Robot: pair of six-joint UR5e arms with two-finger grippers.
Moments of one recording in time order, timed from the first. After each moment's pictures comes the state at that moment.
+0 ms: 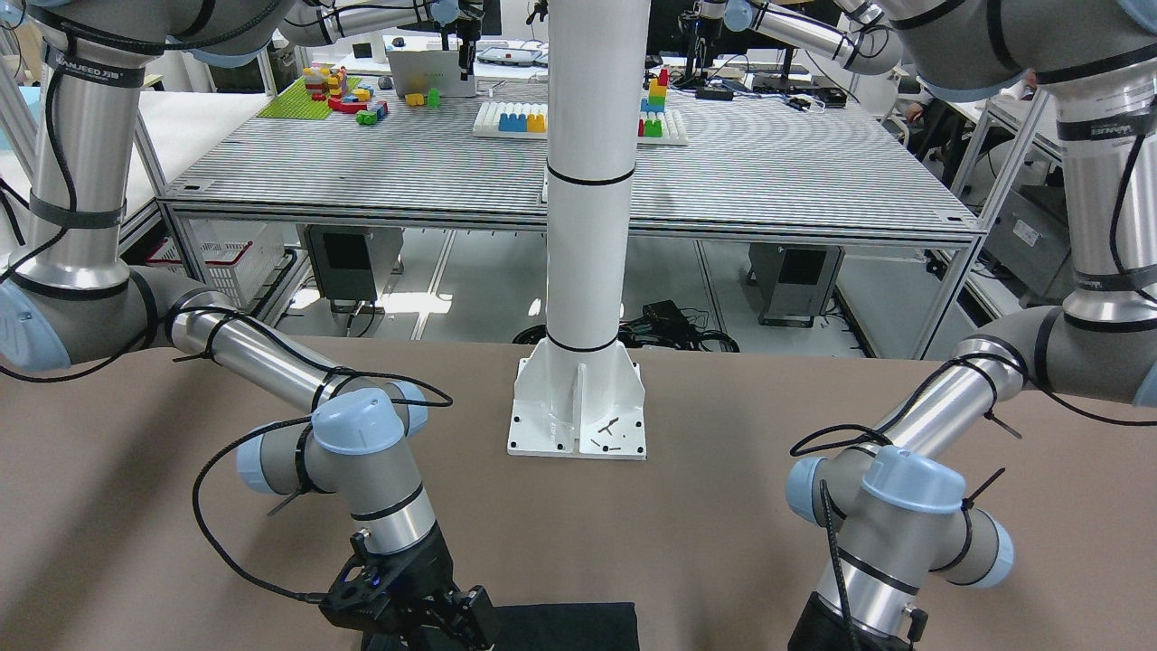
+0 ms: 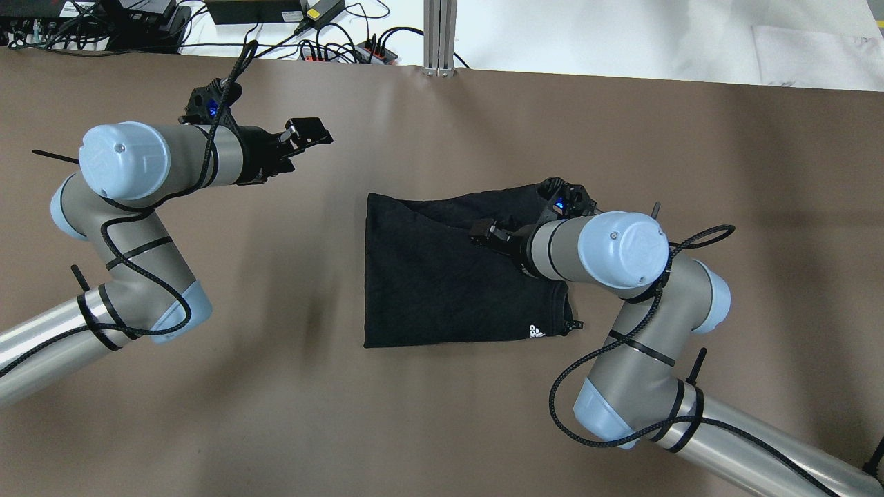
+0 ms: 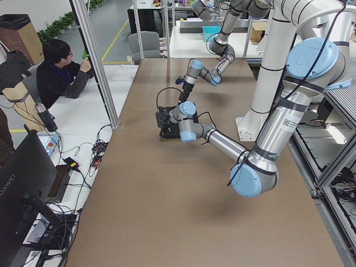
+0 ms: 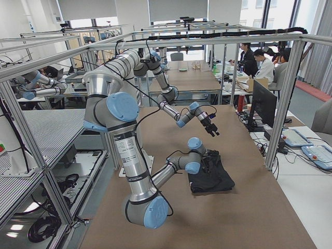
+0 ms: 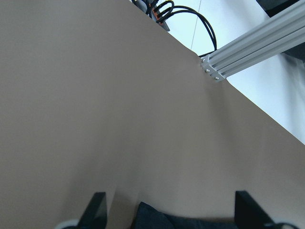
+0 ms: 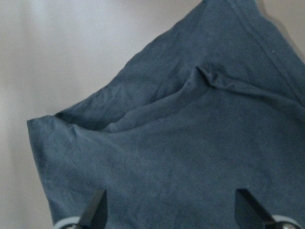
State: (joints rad) left arm -0.81 -2.09 -1.55 -2.42 -1.69 -1.64; right arm 0.63 -1.06 1.69 -1.05 1.73 1.63
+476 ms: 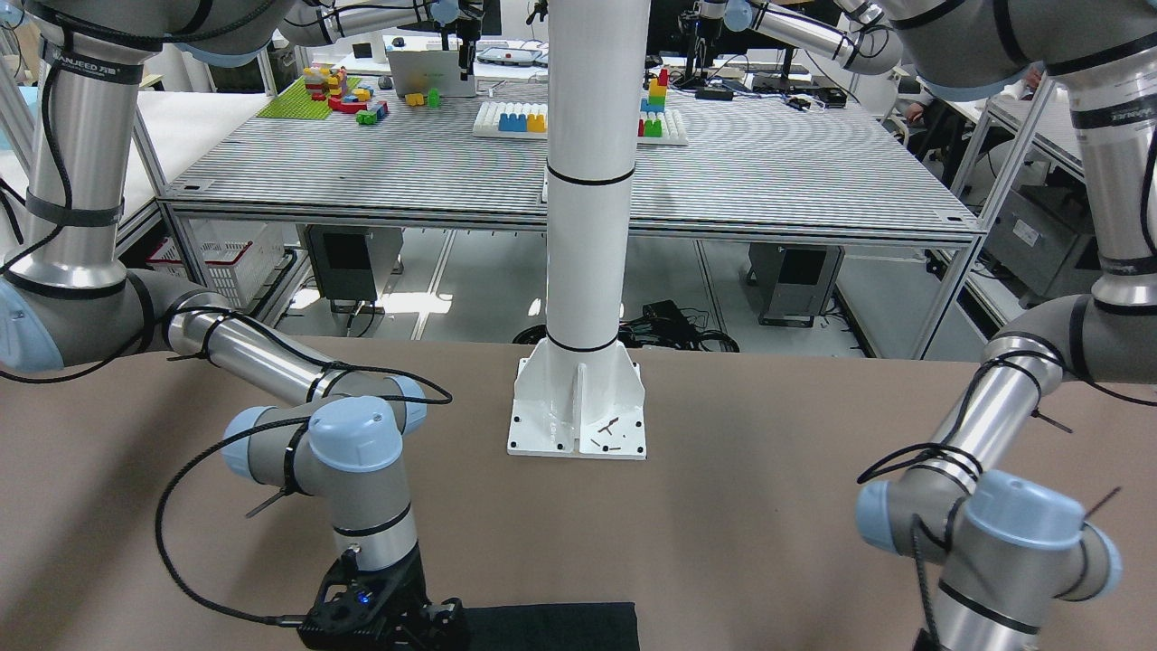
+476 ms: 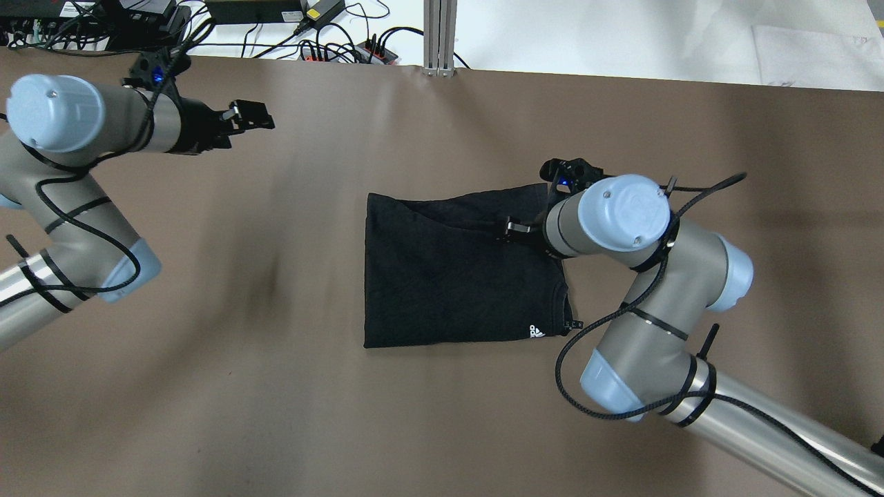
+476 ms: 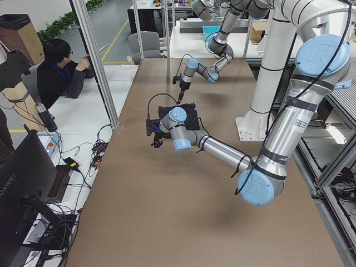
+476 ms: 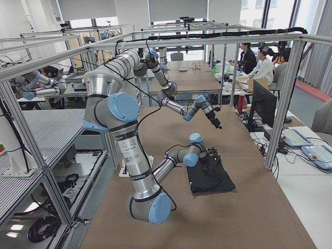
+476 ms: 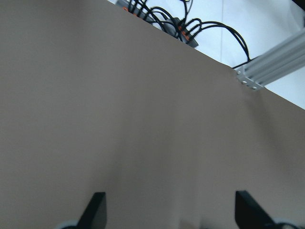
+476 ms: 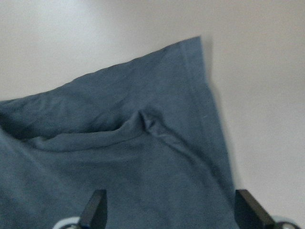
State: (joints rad) left arm -0.95 -2.03 -1.54 -2.35 -1.84 -1.39; right arm 0.70 -1.04 1.72 -1.32 1.77 1.26
